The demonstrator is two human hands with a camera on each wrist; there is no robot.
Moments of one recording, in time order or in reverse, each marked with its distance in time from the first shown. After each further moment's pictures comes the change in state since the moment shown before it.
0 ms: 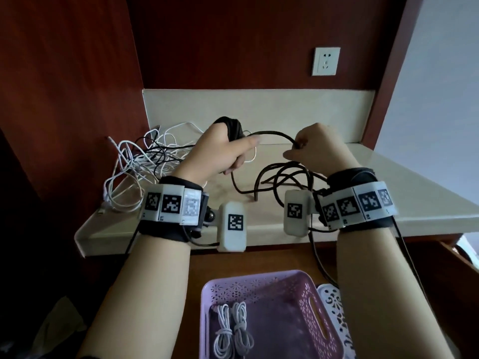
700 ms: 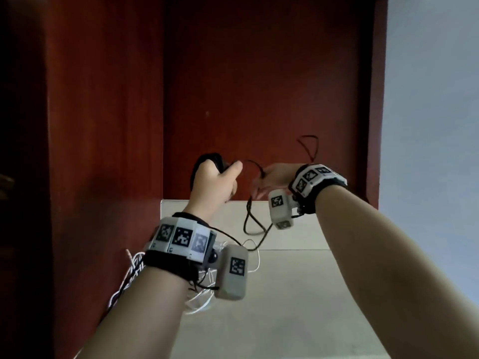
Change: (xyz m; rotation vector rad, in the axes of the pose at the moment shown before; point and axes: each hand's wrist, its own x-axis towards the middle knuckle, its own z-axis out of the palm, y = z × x) left_hand 0.075 0.093 -0.071 -0.029 0.481 0.222; right_hand 0.150 -0.098 -0.095 0.243 -0.445 -0.156
